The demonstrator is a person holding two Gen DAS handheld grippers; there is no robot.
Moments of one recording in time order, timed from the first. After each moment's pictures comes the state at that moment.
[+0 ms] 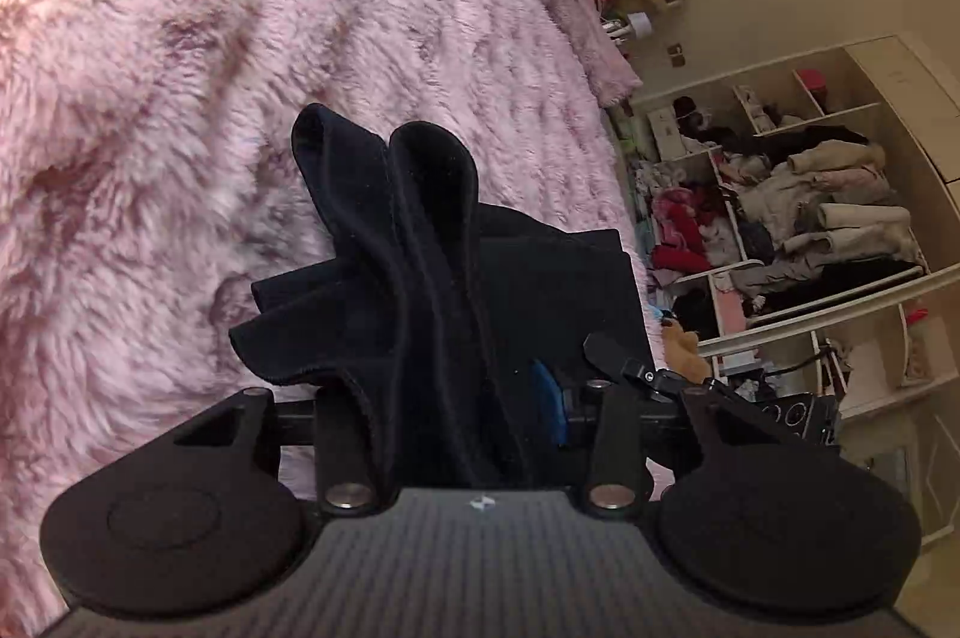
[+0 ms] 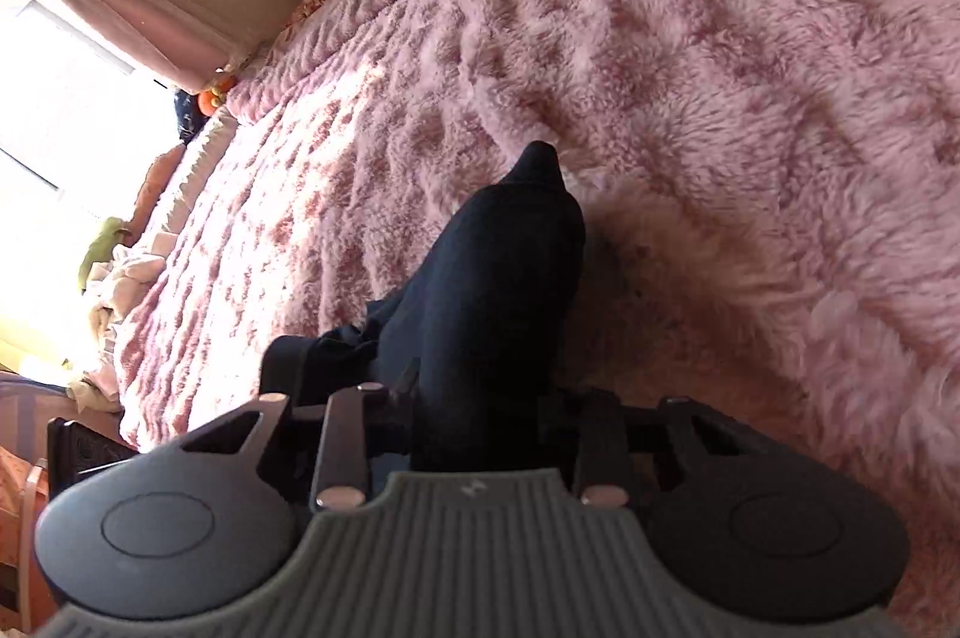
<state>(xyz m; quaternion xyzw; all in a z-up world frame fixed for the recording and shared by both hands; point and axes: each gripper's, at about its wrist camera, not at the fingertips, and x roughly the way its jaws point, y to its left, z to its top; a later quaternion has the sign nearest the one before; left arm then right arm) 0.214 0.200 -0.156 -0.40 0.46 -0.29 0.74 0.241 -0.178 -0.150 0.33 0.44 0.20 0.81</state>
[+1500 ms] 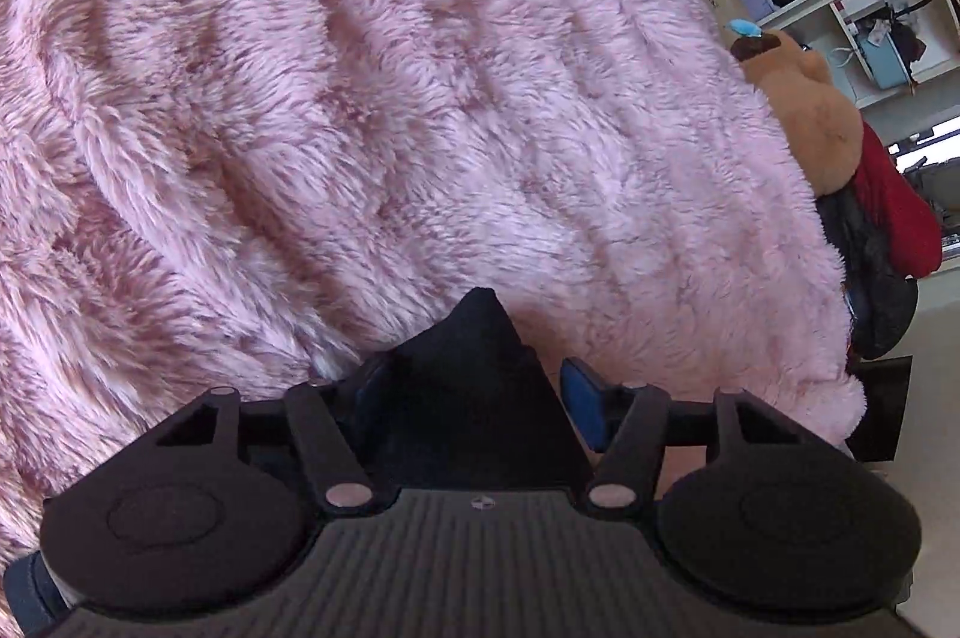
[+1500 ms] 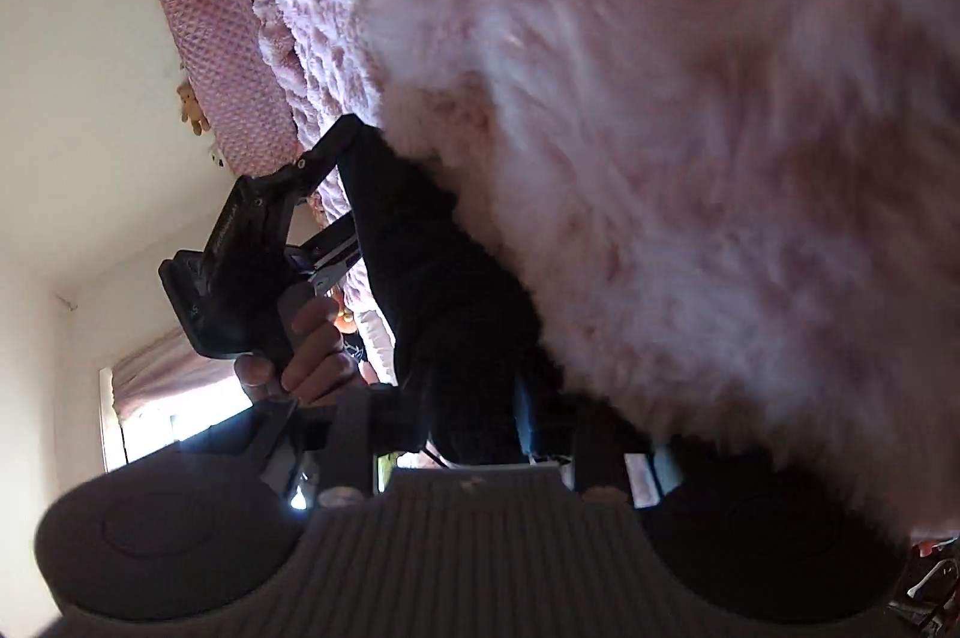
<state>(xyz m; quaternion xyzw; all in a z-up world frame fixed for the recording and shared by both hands) 0.375 -0.047 -0.138 0.00 0.64 -0.34 0.68 0.108 -0.259 -0.250 0.75 0.40 0.09 0.51</state>
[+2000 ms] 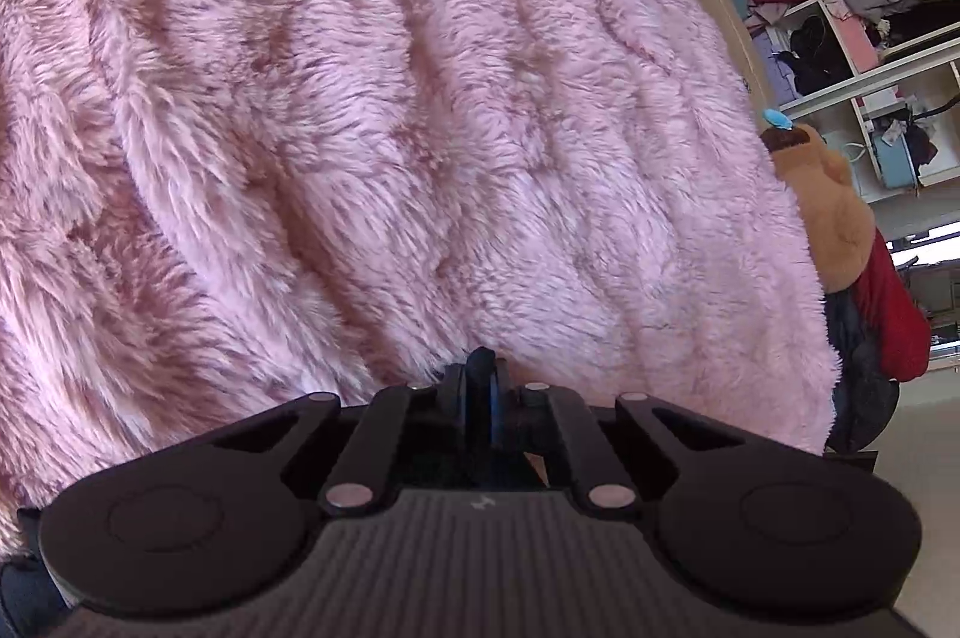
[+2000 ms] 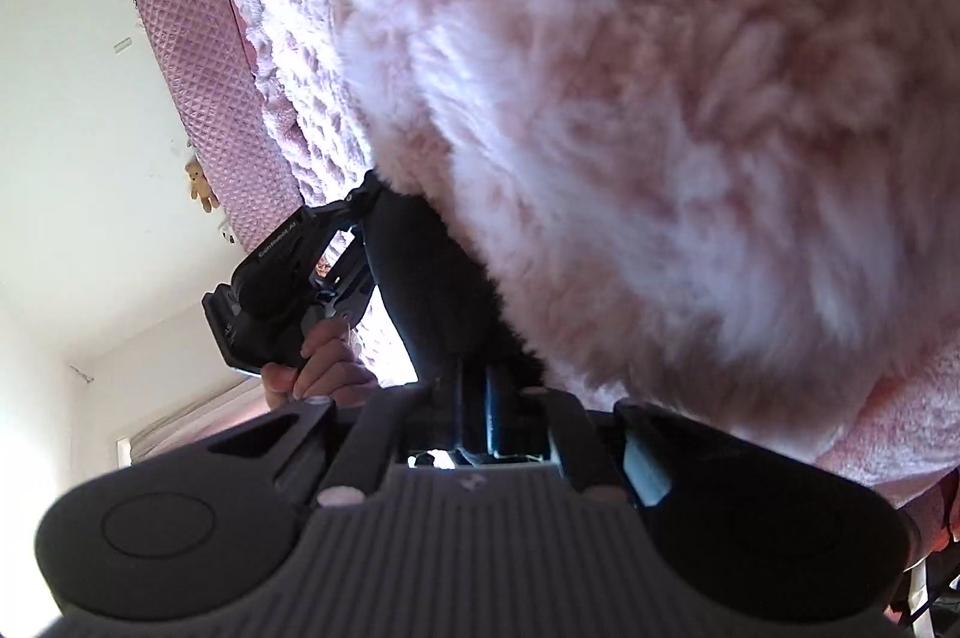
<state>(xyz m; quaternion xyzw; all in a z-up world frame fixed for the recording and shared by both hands) 0.405 -0.030 -0.148 -0.10 0.63 -0.32 0.70 0.056 -0.264 -0.240 0.78 0.36 0.04 0.51</state>
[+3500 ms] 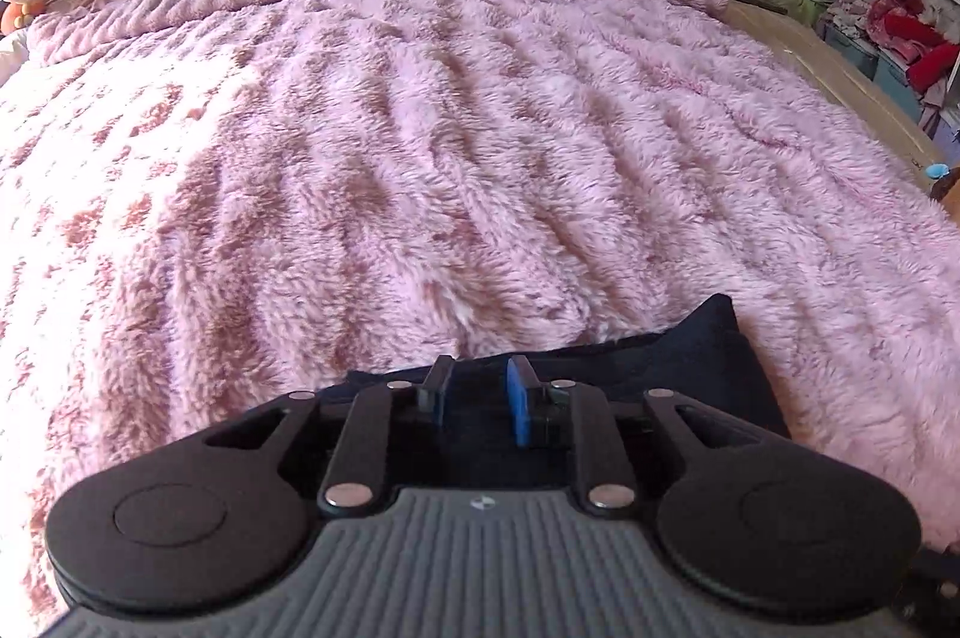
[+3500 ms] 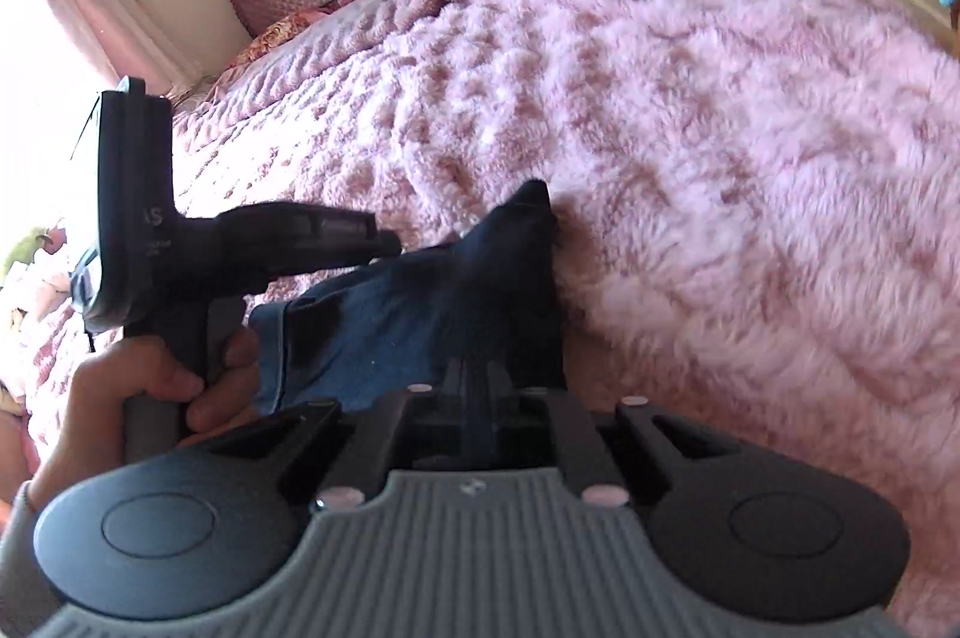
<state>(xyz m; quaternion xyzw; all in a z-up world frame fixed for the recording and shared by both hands) 0.268 0.013 -0.092 0.06 0.43 -0.07 0.90 0.156 -0.190 -0.107 0.22 0.40 0.09 0.89</state>
